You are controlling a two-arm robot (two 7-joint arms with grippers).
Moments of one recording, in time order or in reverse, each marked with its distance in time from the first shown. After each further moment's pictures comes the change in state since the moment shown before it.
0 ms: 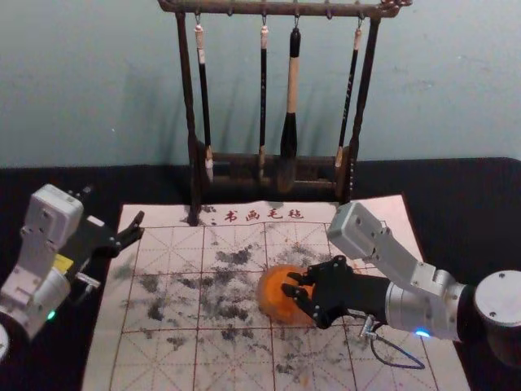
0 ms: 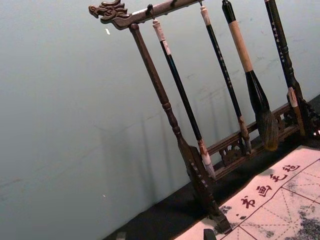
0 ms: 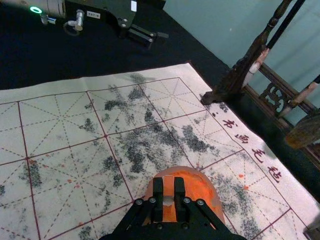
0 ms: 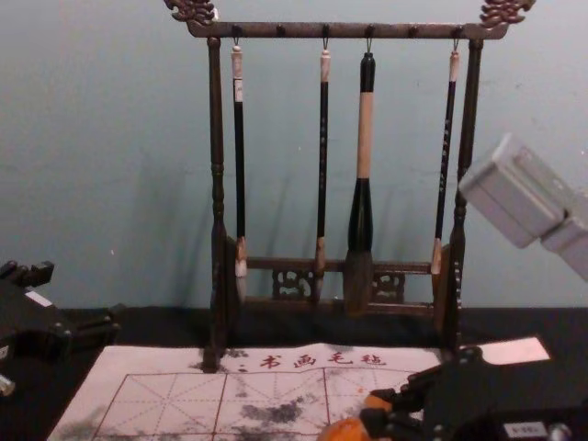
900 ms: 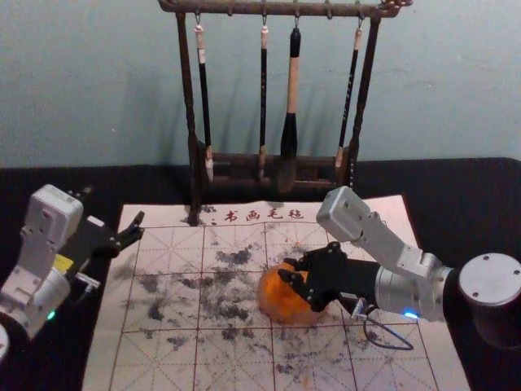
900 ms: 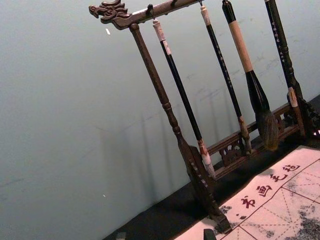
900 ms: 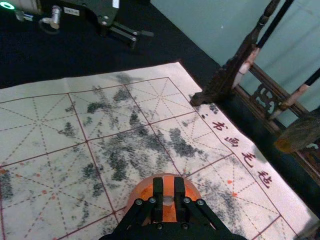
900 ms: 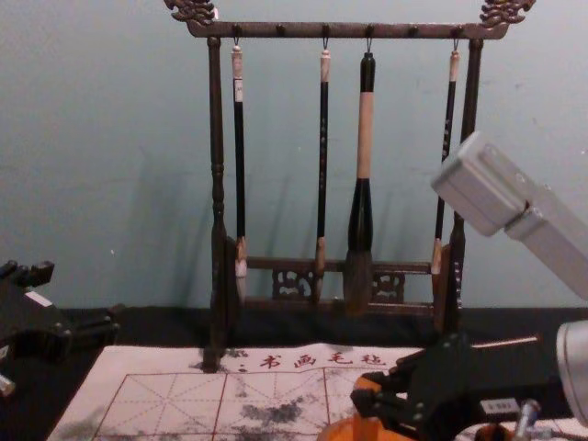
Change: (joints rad) left arm 0.000 0.000 0.000 0.000 0.000 0.000 0.000; right arm 0.069 -0.045 -0.021 0.084 -0.018 0.004 -0.004
